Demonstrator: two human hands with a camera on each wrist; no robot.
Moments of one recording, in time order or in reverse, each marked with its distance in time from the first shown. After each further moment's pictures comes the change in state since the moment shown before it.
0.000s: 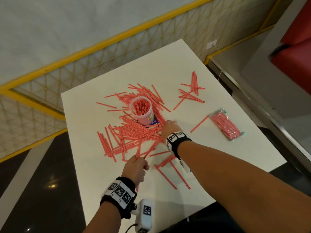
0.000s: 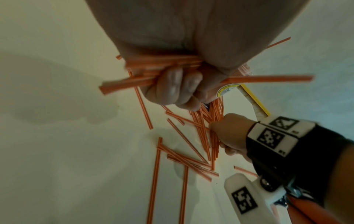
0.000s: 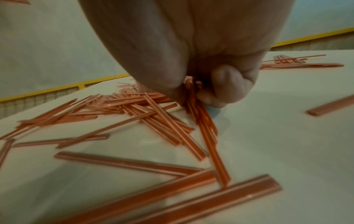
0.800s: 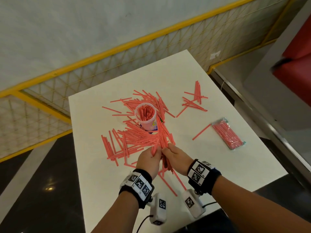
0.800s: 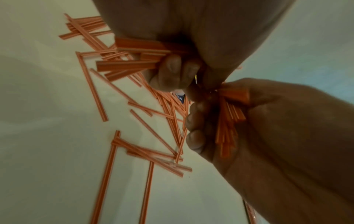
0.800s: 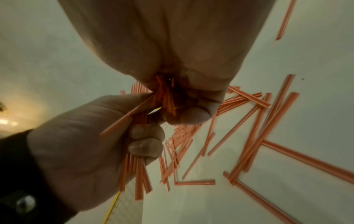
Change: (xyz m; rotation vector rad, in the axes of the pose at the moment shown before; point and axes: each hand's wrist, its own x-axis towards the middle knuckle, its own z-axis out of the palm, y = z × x) left_hand 0.010 0.026 0.036 0.325 0.039 0.407; right_hand -0.108 0.022 -0.018 0.795 -0.273 -0.228
